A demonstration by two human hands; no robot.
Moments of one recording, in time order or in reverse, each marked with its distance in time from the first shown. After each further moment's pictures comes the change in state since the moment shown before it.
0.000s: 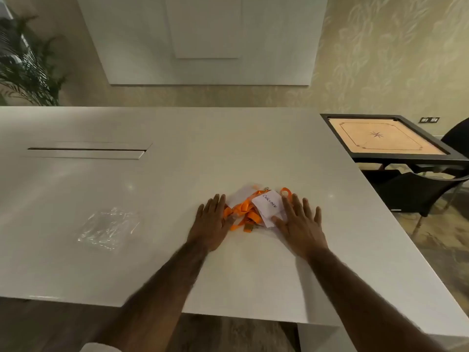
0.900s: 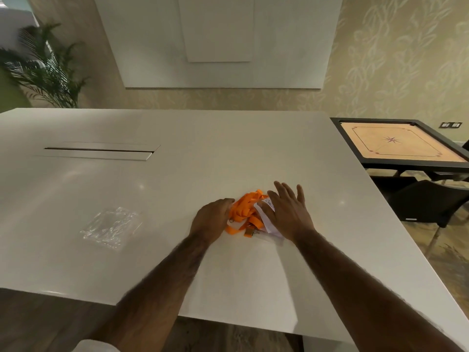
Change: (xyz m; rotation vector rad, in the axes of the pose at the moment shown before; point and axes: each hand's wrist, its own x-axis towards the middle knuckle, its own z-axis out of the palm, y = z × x) left_hand 0.013 0.013 -0.023 -0.068 0.180 0.062; right_hand 0.060 -0.024 -0.009 -0.086 0.176 -0.244
